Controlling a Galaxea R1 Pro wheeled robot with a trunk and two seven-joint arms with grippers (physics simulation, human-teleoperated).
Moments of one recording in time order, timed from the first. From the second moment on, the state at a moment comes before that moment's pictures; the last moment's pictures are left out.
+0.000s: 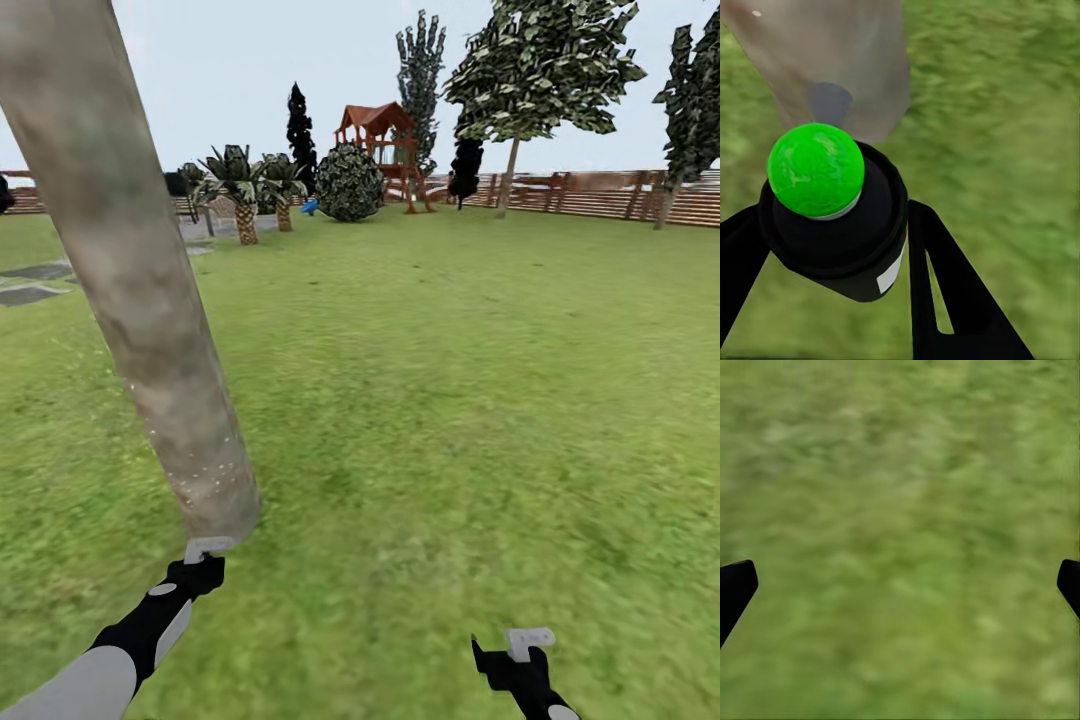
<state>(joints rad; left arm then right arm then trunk) -0.65 0.12 0.05 -0.33 0.02 -0.02 0.00 -0.50 -0.06 -0.26 -0.09 0.26 -0.41 0.06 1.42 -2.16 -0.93</state>
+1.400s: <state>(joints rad) -0.65 0.12 0.05 -0.33 0.02 -0.02 0.00 -0.49 -0.06 -0.26 -0.09 0.26 -0.41 0.06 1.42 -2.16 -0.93</state>
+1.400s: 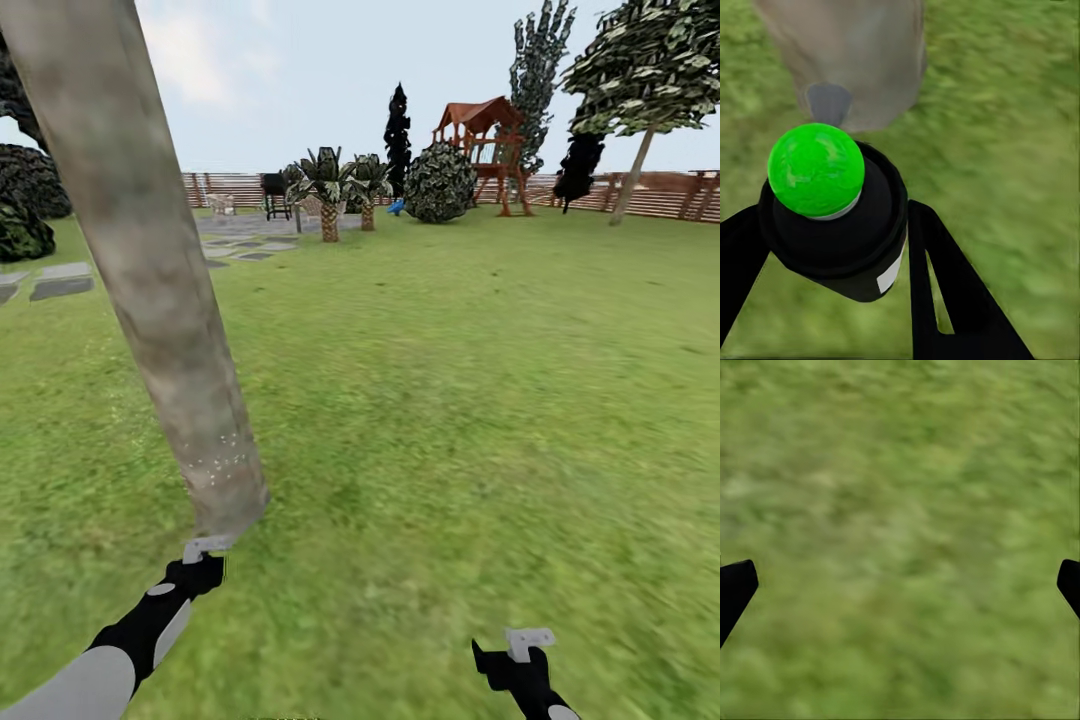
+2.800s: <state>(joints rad) -0.66 0.22 0.08 -0.87 0.02 0.40 -0.08 -0.50 -0.06 -0.26 -0.09 0.26 -0.41 0.05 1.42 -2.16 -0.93</state>
